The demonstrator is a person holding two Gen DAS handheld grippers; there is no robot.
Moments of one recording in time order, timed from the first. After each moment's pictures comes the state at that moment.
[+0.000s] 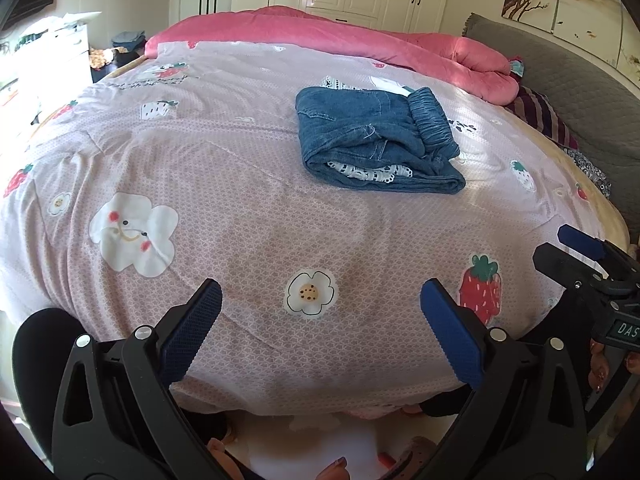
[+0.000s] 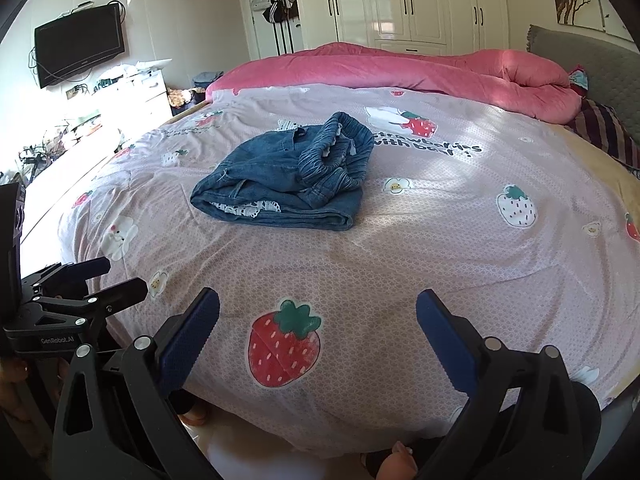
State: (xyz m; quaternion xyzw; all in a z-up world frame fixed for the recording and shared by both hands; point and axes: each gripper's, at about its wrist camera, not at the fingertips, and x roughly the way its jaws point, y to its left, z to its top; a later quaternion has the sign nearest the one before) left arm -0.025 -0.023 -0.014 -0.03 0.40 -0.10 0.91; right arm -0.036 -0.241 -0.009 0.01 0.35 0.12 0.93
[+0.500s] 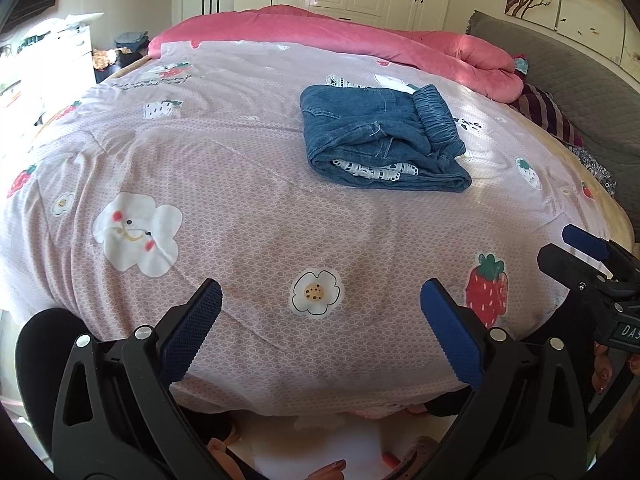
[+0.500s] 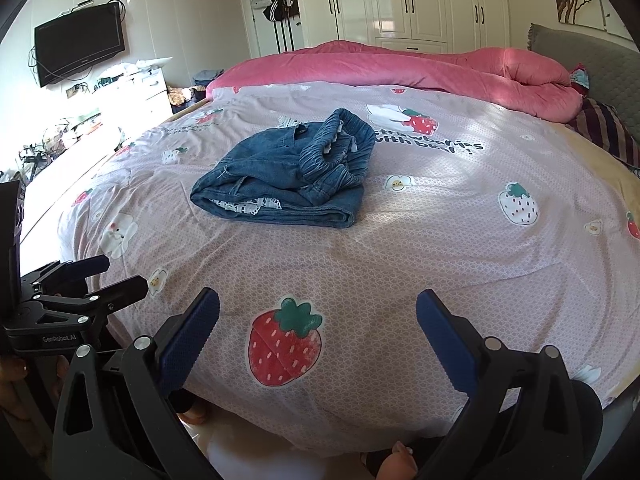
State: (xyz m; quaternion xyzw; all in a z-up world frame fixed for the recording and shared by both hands) left arm -0.023 -0.022 -0.015 -0.02 0.40 -0.09 0.91; right arm -0.036 -0.241 -0.011 0.01 0.35 0.12 0.93
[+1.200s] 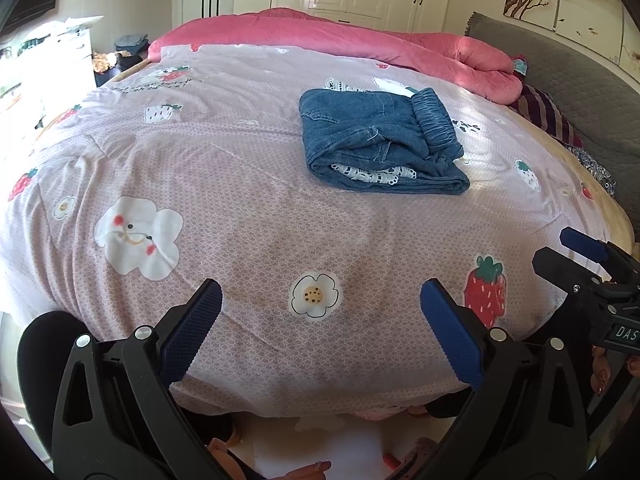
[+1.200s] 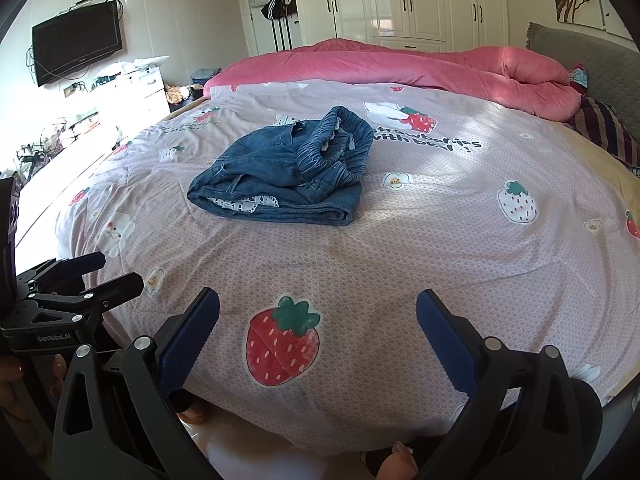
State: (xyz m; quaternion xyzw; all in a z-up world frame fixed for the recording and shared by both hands) left arm -0.024 -0.023 -0.012 -0.02 0.40 -0.09 0.91; right arm -0.036 -0.240 -0.013 0.01 0.36 0.12 0.93
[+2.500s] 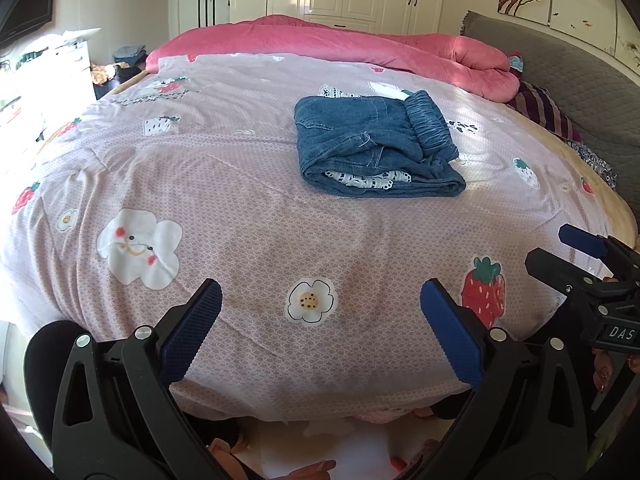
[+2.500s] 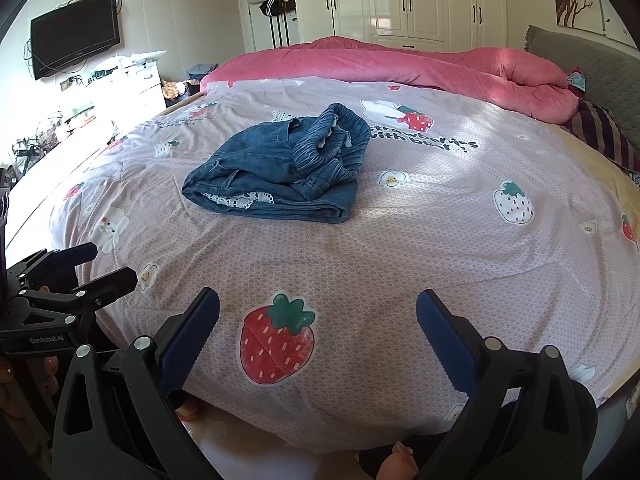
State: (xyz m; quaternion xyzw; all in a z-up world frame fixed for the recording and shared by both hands) left arm -0.026 -0.030 -0.009 0.00 0.39 -0.09 0.92; right arm -0.036 -0.241 -0.015 0.01 0.36 0.11 0.93
